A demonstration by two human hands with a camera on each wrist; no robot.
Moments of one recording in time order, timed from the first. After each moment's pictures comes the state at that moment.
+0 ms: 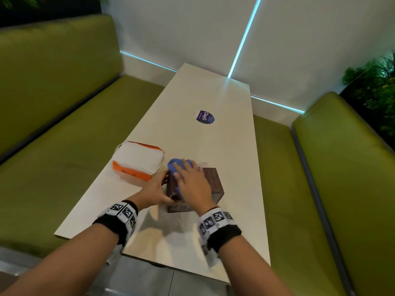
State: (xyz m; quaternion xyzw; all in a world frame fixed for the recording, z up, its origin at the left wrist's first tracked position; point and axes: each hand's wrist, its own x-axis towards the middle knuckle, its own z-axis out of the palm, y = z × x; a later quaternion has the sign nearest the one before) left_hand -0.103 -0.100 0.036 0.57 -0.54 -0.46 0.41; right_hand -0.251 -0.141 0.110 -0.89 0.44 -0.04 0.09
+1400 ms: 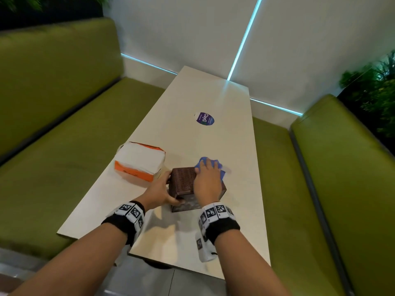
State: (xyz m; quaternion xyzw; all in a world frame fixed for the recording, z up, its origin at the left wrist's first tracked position) left_hand -0.110 -0.100 0.036 0.61 -0.54 -0.43 0.40; right_hand -0.262 -0.164 0.091 -0.79 0.60 -0.13 0.05
